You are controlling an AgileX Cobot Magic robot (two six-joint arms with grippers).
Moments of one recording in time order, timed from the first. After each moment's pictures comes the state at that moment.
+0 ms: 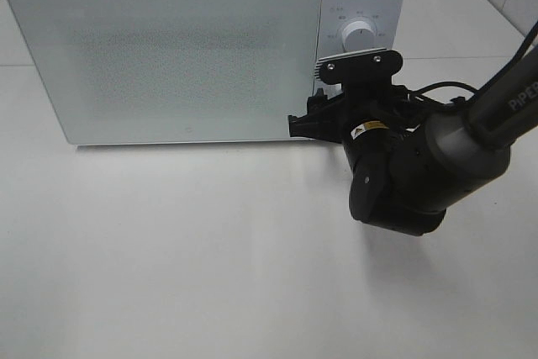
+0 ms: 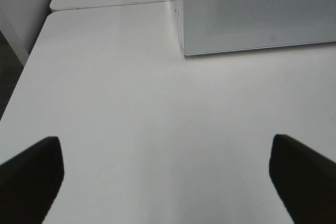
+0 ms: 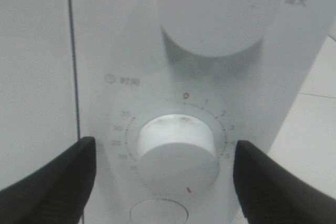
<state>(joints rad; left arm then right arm) 0.02 0.00 -0.50 -0.05 1.05 0.13 0.67 2.10 -0.82 0.75 -1.16 -0.42</state>
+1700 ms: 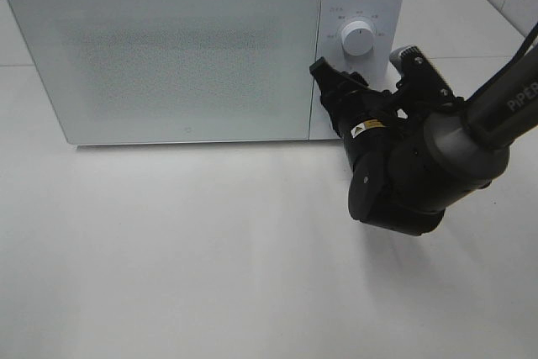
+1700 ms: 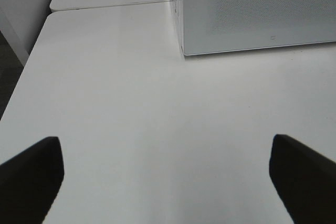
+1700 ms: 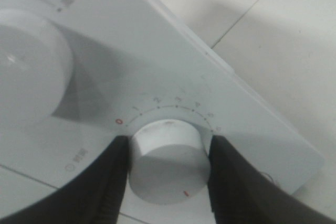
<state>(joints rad) 0.02 0.00 -0.50 -0.05 1.05 0.13 0.67 2.11 -0.83 0.76 -1.18 0.63</state>
